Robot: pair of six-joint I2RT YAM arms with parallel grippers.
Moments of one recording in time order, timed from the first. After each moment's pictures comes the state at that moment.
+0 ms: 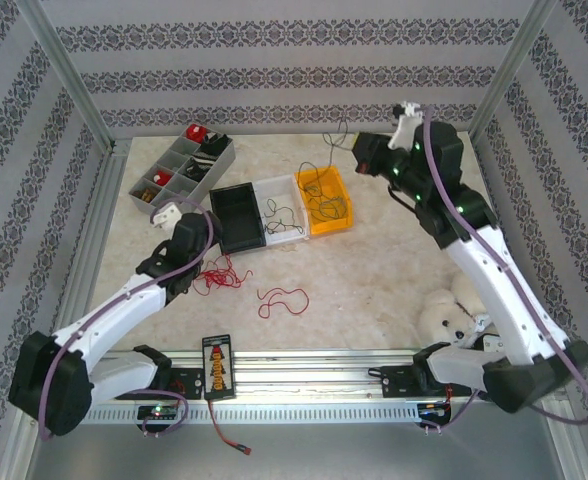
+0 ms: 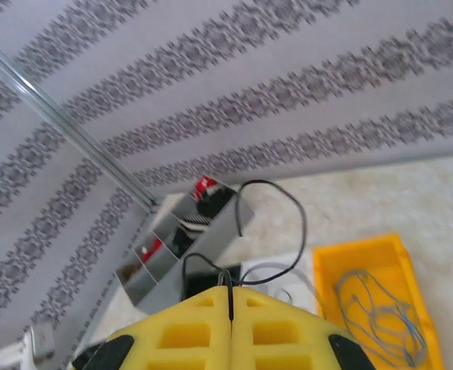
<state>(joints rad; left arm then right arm) -0.42 1.10 0.66 -0.21 -0.51 -0.93 0.40 1.27 1.47 -0.41 -0.16 0.52</state>
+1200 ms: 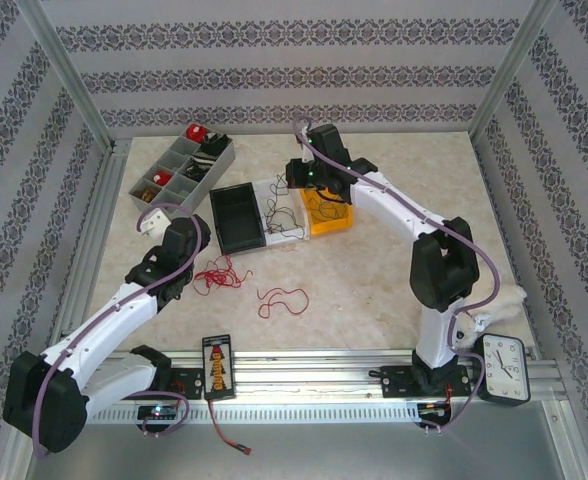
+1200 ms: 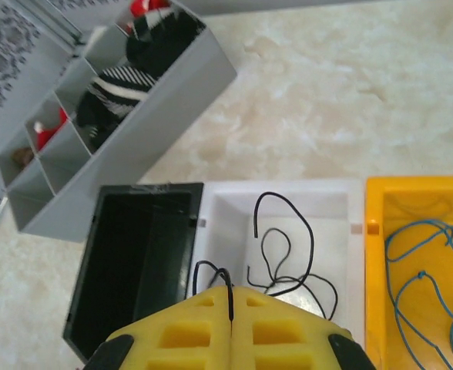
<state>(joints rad) -0.39 1.02 0.65 -0.28 -0.54 -0.95 0.52 1.92 1.64 -0.41 -0.19 0.43</state>
